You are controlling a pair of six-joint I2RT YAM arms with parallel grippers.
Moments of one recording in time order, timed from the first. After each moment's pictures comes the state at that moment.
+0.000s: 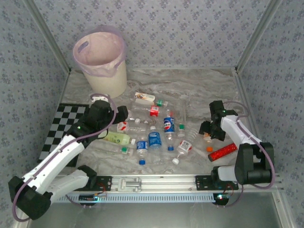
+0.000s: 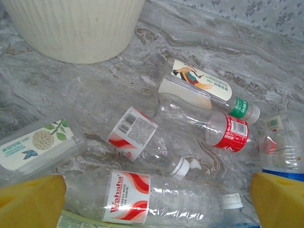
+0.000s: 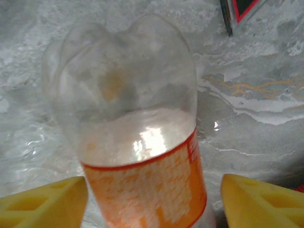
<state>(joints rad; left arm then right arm) -0.58 0.97 0.86 -0.55 -0.23 -0.62 0.05 1.35 0.80 -0.88 0.04 0.40</state>
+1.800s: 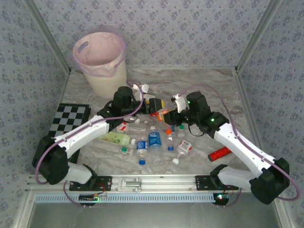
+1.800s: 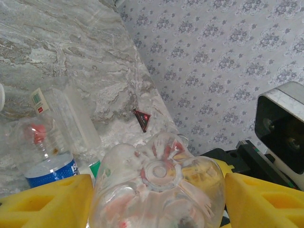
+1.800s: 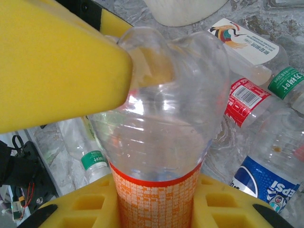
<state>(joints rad) -0.70 1.38 1.00 0.07 0.48 -0.80 0.59 1.13 0.96 -0.43 -0.40 0.22</state>
